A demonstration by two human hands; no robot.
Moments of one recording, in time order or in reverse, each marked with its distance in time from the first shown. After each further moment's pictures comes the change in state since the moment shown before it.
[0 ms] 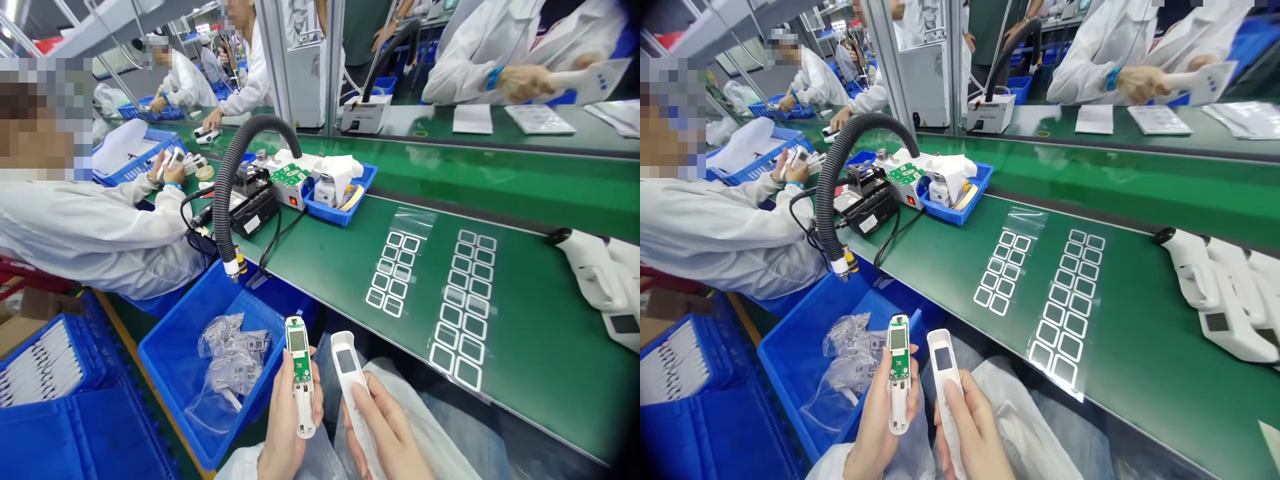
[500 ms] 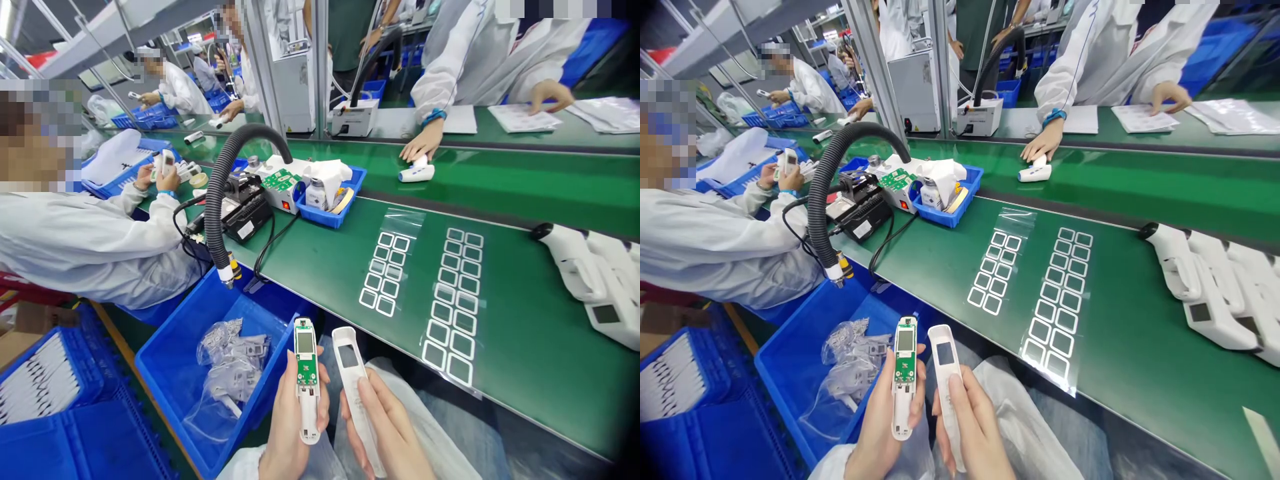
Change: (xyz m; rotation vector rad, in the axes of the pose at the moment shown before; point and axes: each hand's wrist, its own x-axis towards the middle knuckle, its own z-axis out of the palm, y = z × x) left_hand 0.002 -0.003 0.008 0.000 -0.078 -0.077; right_hand -0.006 -0.015 0.001 0.022 0.010 -0.055
